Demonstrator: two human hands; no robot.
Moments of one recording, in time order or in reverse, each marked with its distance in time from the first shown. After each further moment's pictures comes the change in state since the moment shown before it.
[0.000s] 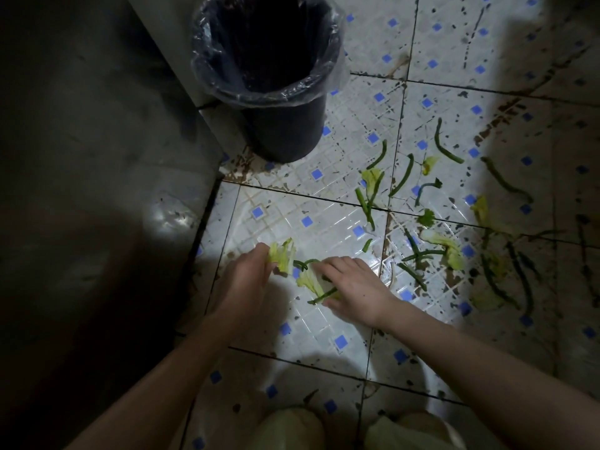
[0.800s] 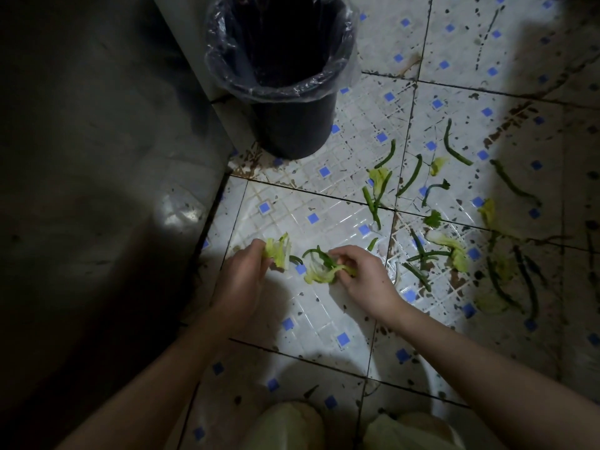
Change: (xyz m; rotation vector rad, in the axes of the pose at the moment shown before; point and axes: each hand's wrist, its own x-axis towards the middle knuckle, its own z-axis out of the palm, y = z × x) left_hand -0.013 -0.006 -0.010 -0.038 0.066 0.092; right_hand -0.001 -0.010 -0.010 0.624 0.330 0.300
